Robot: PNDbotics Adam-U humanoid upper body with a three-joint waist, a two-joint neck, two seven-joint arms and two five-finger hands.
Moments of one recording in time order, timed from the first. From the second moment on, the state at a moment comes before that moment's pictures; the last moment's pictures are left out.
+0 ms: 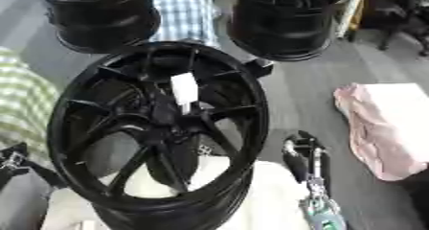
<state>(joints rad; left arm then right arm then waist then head) -0.14 0.20 0.29 -1.21 -0.12 -0.11 -0.09 -0.23 -0.10 0.05 -1.08 0.23 -0.20 -0.50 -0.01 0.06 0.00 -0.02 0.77</state>
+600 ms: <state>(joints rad) -0.13 0.20 0.29 -1.20 -0.12 -0.11 -0.09 -0.48 -0.41 -0.02 -1.28 0.33 -0.07 -0.47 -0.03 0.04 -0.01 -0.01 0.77</state>
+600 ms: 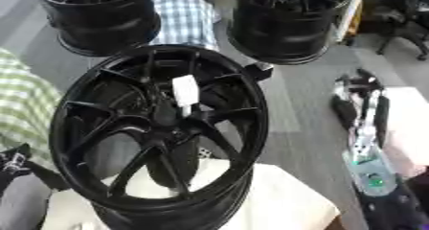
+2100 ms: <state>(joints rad) -0.11 0.22 0.29 -1.21 -0.13 -0.10 -0.11 -1.10 -0.46 0.55 -1.33 0.19 -0.01 0.90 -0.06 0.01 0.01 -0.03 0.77</state>
